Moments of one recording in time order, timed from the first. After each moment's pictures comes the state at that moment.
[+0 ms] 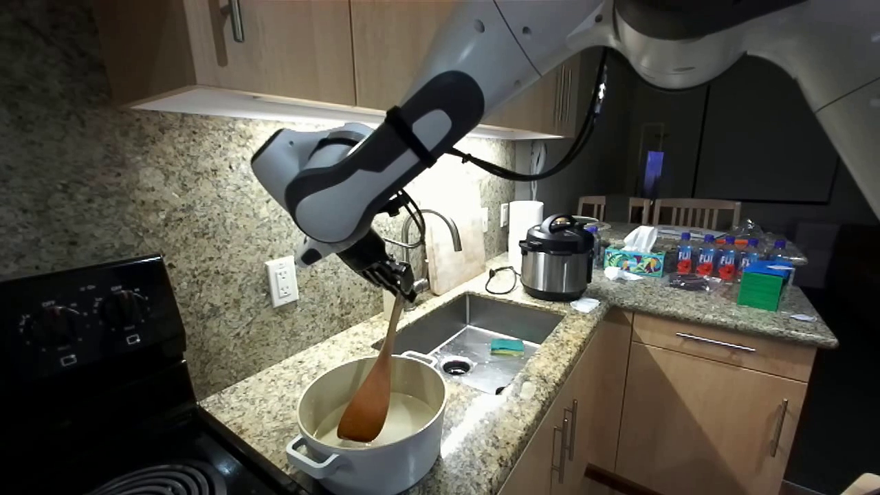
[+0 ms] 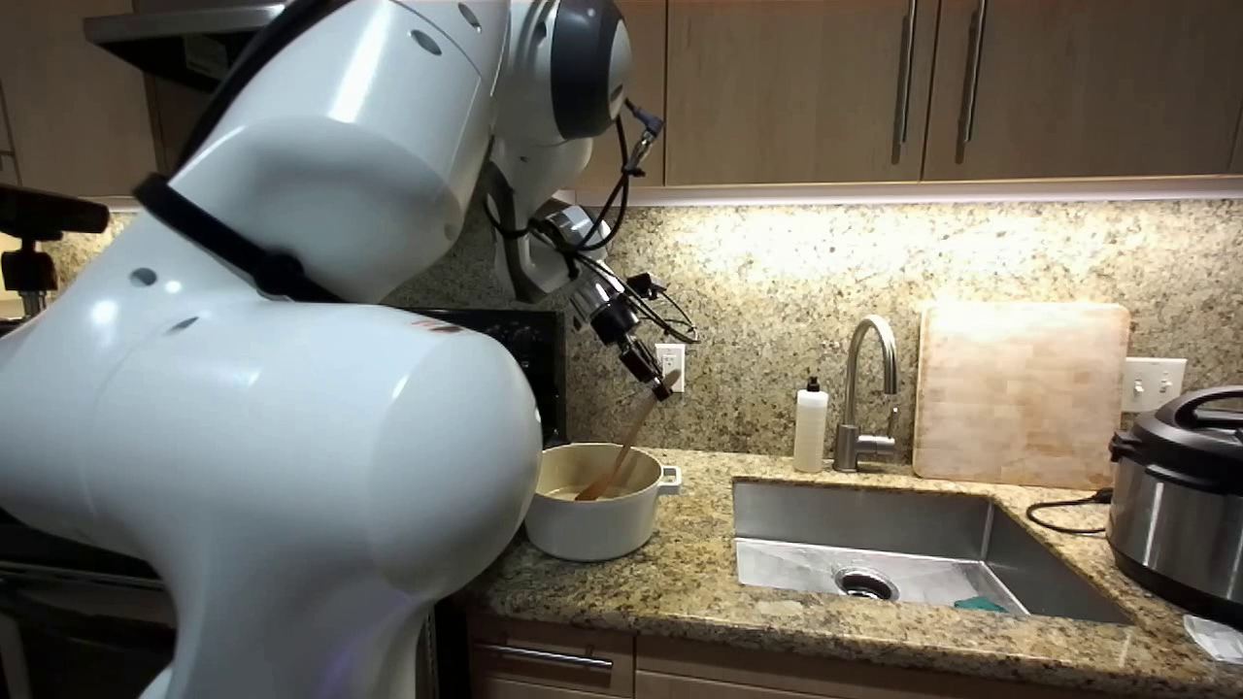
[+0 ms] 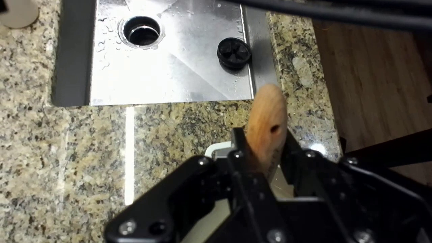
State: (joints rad) arm 0.35 0.52 0.24 -1.58 -0.78 1.77 -1.12
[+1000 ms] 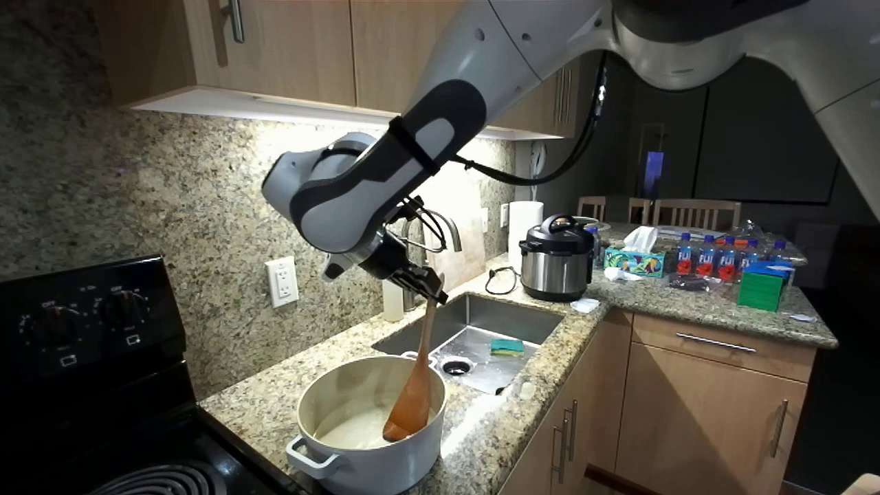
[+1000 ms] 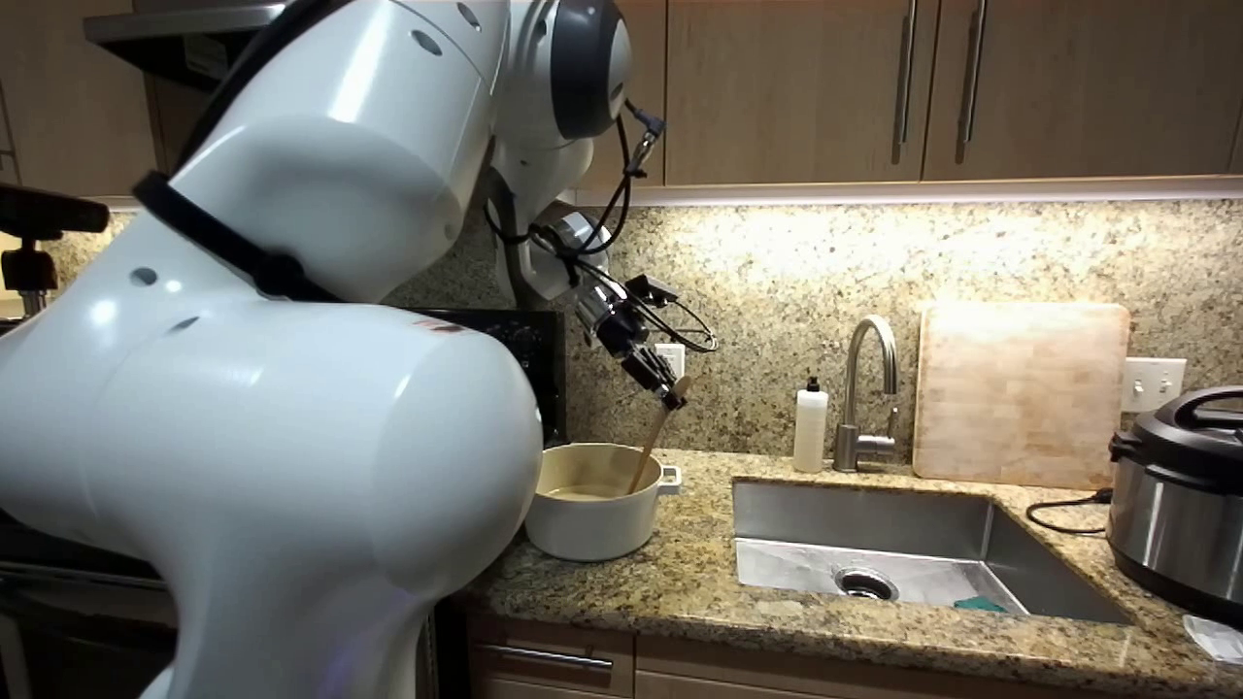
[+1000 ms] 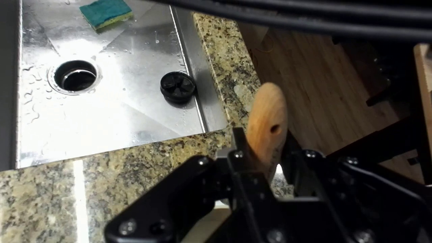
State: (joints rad) arm 0.36 0.52 0.23 -1.60 -0.79 1.59 -1.02
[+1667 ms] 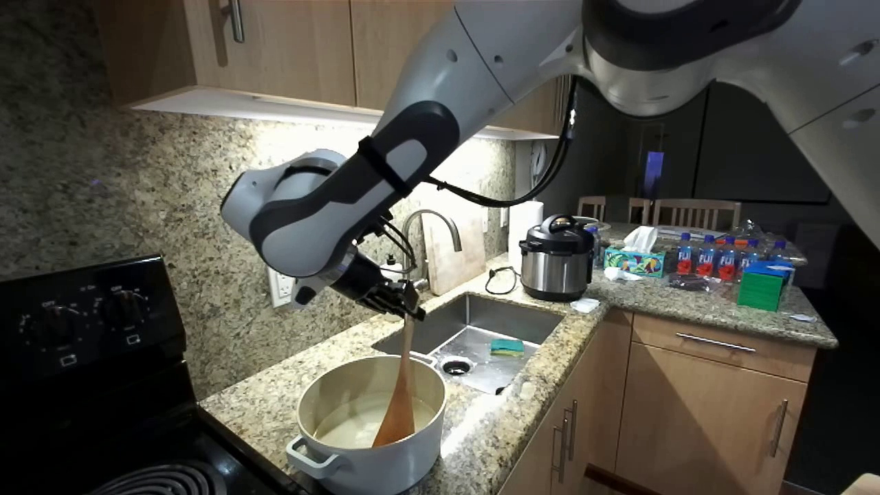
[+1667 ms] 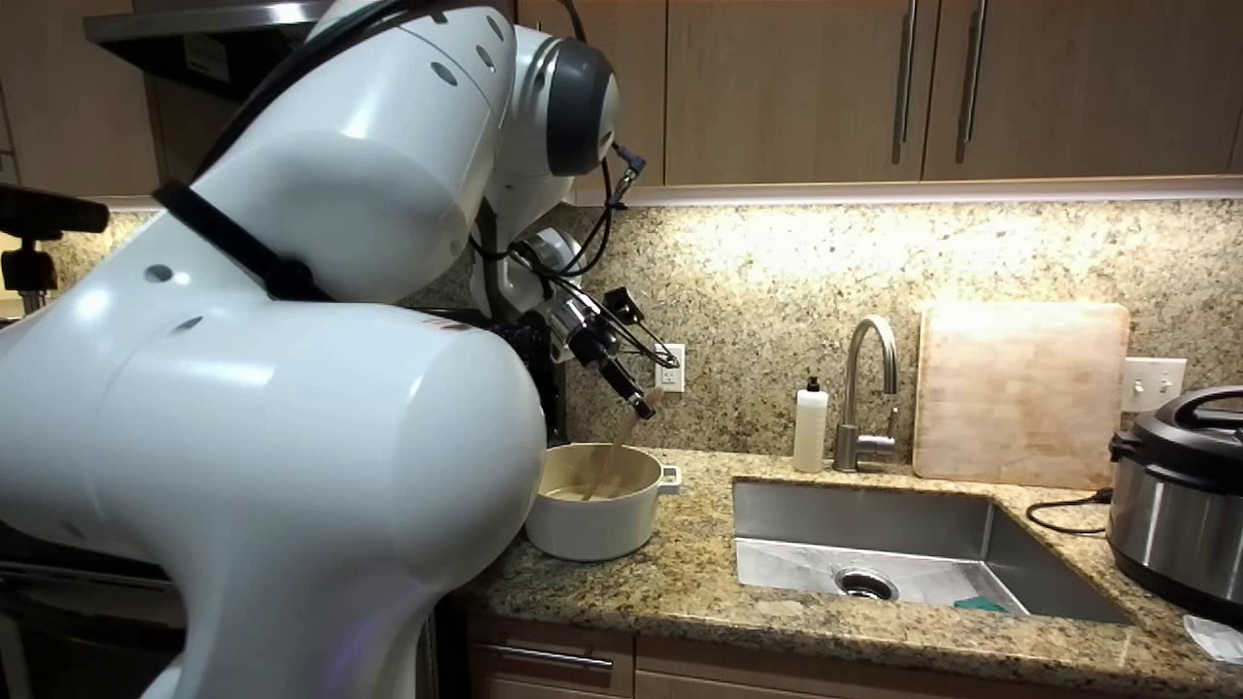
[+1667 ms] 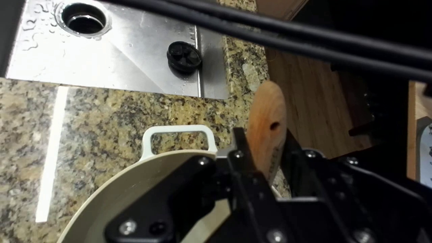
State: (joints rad) arm 0.41 0.62 0.28 -1.52 -0.81 1.55 -1.21
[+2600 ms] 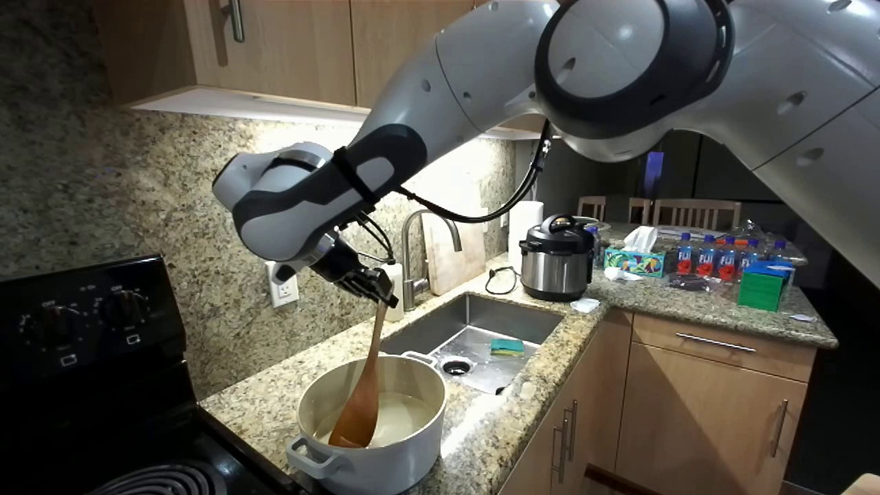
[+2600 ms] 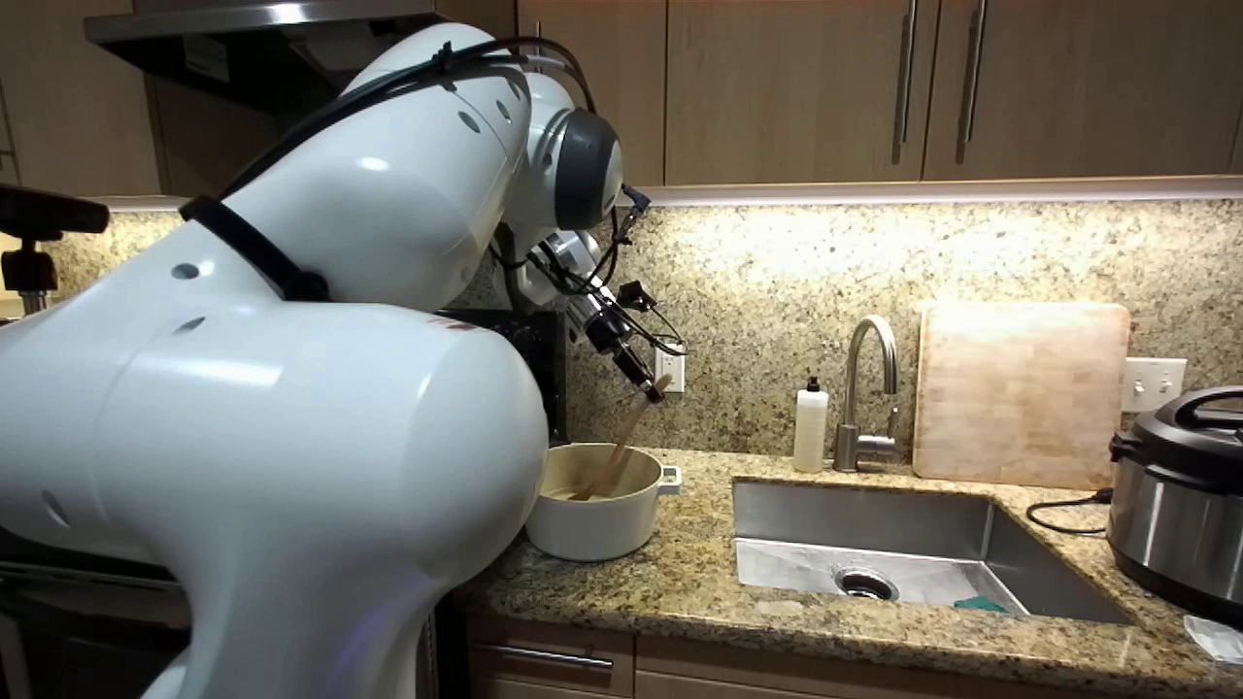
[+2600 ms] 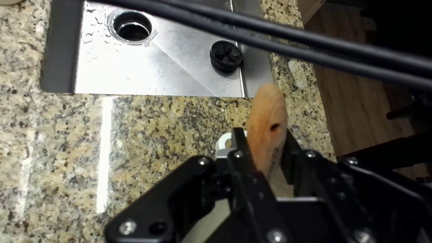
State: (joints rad) arm 0.44 0.78 0.24 -1.21 -0.81 1.54 -1.24
